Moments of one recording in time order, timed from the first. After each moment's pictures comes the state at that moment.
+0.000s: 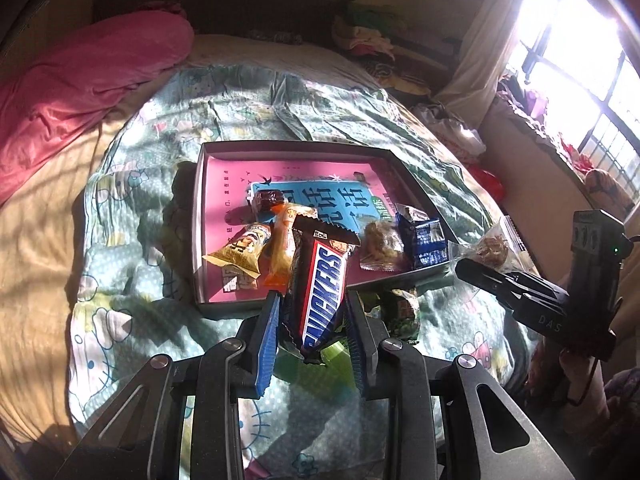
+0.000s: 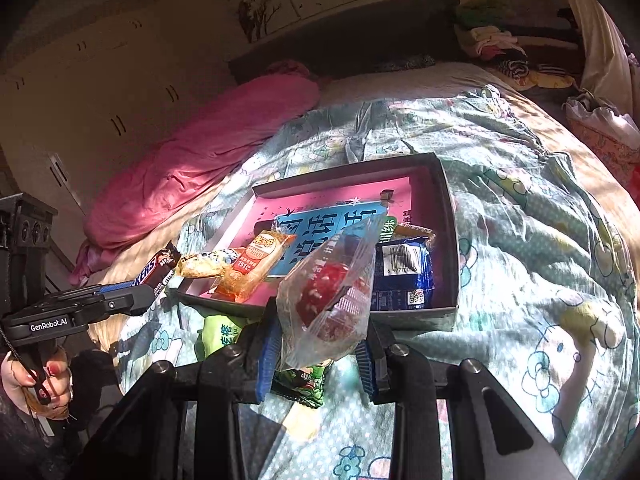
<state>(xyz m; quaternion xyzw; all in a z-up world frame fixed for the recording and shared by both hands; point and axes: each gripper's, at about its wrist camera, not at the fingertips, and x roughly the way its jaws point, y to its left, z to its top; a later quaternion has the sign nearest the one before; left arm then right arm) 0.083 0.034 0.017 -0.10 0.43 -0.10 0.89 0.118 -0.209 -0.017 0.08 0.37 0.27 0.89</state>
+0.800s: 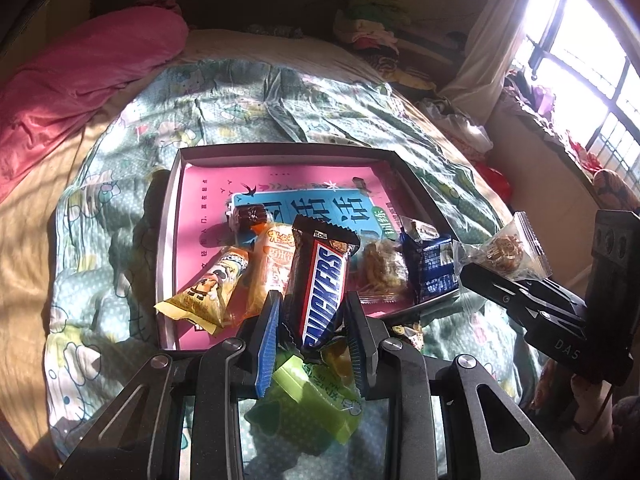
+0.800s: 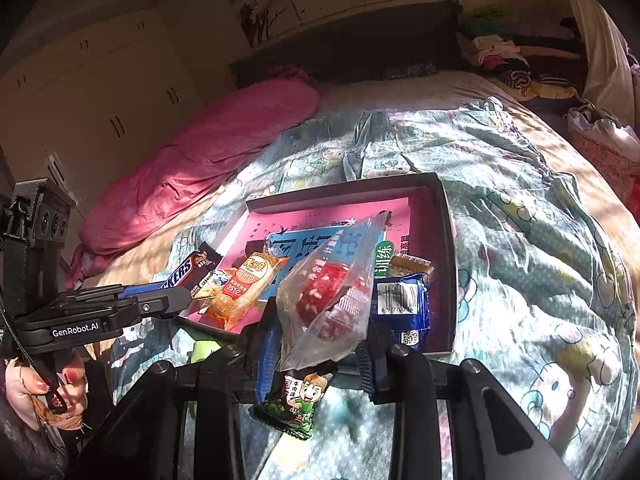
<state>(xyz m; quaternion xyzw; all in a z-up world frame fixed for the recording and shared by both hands) 0.127 0.010 0.004 -0.09 0.44 -0.09 0.89 0.141 -0.205 -0.012 0.07 0.36 0.27 0.89</state>
